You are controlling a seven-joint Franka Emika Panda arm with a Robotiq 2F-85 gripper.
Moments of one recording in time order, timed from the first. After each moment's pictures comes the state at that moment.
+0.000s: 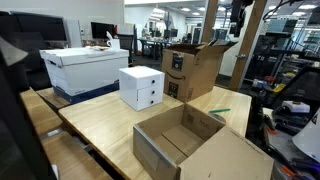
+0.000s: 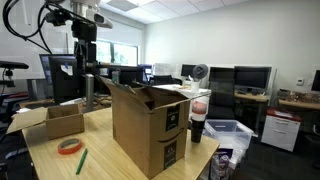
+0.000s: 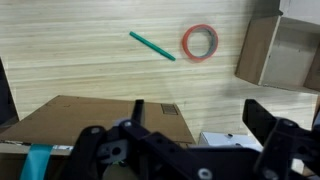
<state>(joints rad) -0.06 -0.51 -0.15 -2.37 0.01 1.78 -0.06</state>
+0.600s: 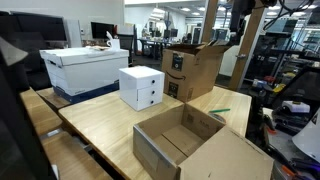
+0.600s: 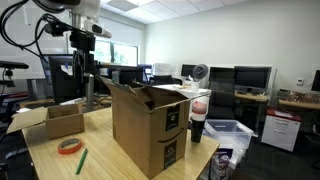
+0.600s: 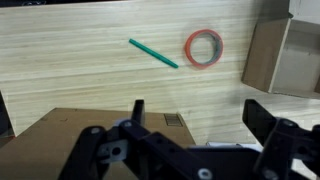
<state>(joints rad) -0.08 -0.52 -0.15 -2.45 0.01 1.85 -0.05</state>
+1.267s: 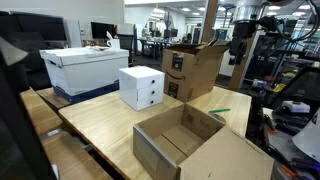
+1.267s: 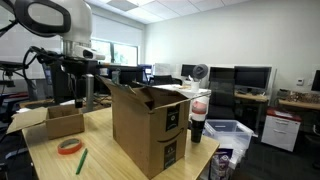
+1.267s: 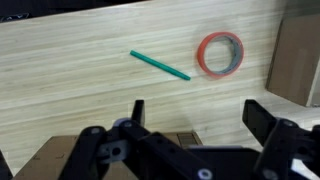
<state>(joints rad) -0.12 -0.54 -0.14 -2.70 0.01 2.10 -0.01</state>
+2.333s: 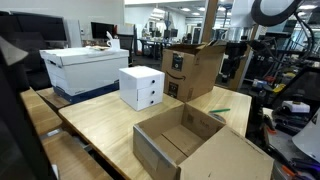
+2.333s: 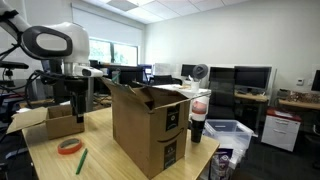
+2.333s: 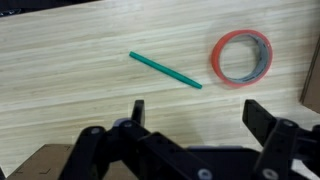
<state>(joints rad) -0.11 -0.40 -0.03 -2.79 -0.05 2.34 0.13</state>
